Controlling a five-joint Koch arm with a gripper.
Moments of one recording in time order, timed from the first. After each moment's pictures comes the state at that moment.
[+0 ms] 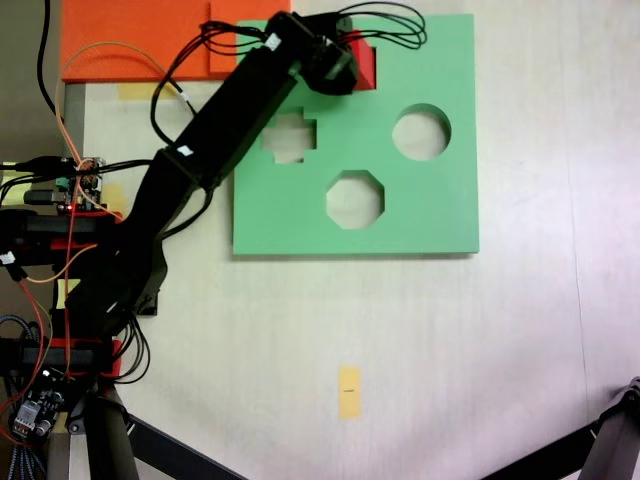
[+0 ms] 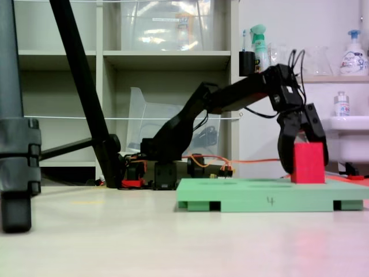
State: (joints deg) arm -47.8 40.8 22.1 87.6 134.2
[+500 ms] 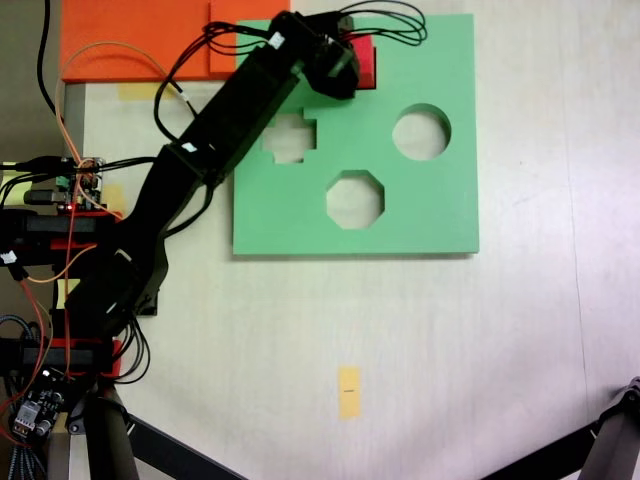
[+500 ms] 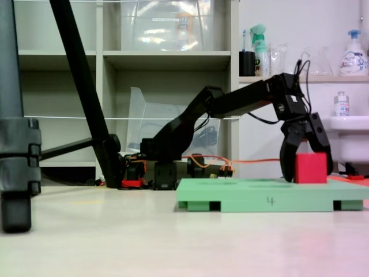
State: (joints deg) arm -48.6 35.9 21.7 84.5 134.2
